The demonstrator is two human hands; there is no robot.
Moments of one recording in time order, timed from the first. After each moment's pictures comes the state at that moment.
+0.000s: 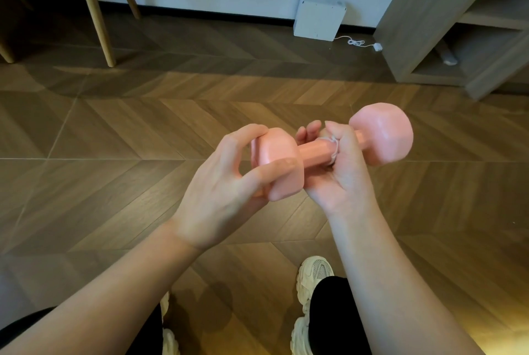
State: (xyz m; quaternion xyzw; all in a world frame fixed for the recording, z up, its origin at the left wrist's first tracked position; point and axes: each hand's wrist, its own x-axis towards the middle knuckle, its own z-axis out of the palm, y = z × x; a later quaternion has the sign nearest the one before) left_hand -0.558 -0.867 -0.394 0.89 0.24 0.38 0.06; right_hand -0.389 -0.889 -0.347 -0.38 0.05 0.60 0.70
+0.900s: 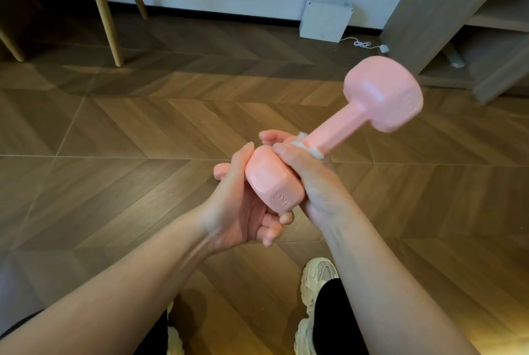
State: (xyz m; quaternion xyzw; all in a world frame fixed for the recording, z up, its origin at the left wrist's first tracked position) left_hand -0.548 -0.877 -0.374 0.31 0.31 0.13 0.89; right_hand -0.412 -0.897 -0.367 -0.49 -0.32 0.58 0.57
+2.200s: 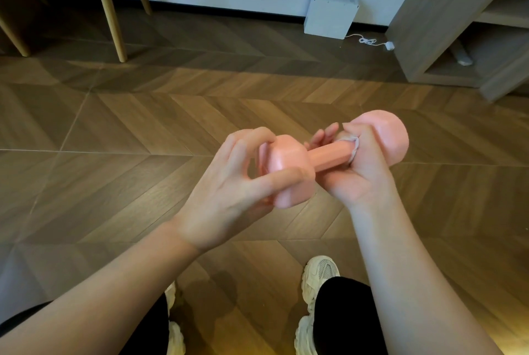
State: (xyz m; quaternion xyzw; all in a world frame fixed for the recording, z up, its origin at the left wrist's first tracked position) left_hand -0.568 -0.867 -0.394 0.90 0.21 0.37 0.07; right_hand -0.374 -0.877 -0.353 -0.40 0.11 0.62 0.66
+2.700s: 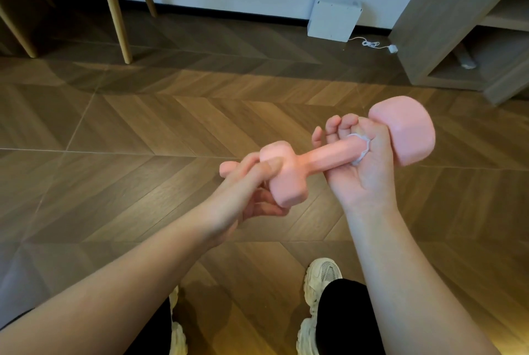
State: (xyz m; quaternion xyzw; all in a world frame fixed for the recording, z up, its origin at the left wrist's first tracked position) left_hand -0.553 -0.876 -0.391 0.41 0.40 0.26 0.78; right_hand -0.383 -0.887 -0.351 -0.33 -0.03 0.57 0.75
